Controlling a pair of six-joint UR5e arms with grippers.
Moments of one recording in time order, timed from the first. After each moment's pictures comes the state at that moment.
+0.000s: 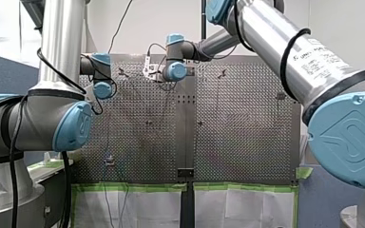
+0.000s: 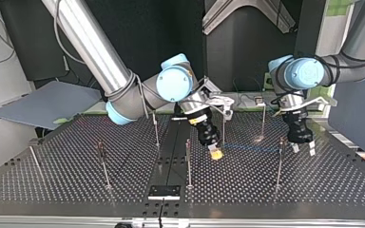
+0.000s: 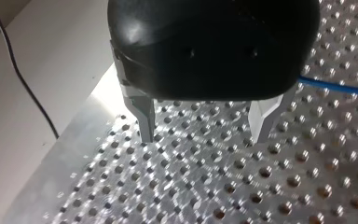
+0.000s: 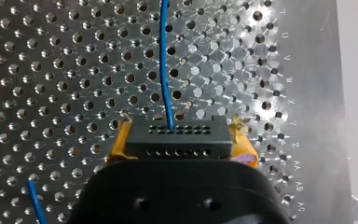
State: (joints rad) left arm 0.13 -1.73 -1.92 -2.39 -1.74 -2.06; right arm 2.44 -0.82 0.85 -0.11 1.60 1.68
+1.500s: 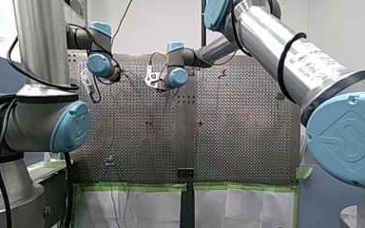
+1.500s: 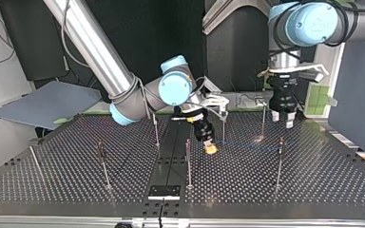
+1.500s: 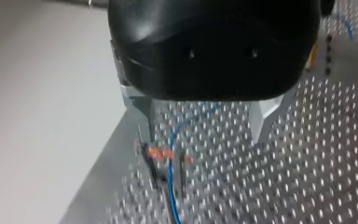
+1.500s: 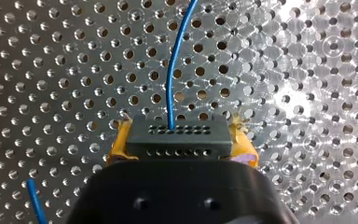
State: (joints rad) left arm 0.03 -1.39 -2.04 -2.79 -1.64 -1.89; right arm 2.43 -0.79 0.85 -0.05 1.62 1.68
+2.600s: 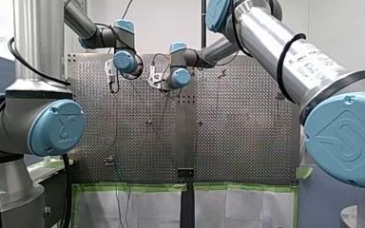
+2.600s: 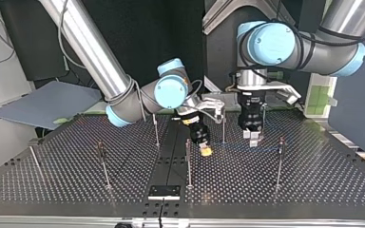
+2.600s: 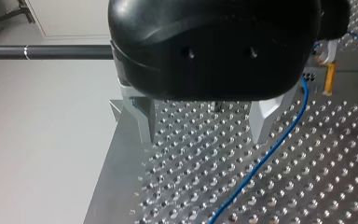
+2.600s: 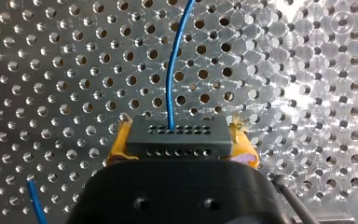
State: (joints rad) left arm -0.19 -1.56 -1.83 -2.77 -1.80 -1.64; right arm 2.41 -0.79 0.85 -0.05 1.62 1.68
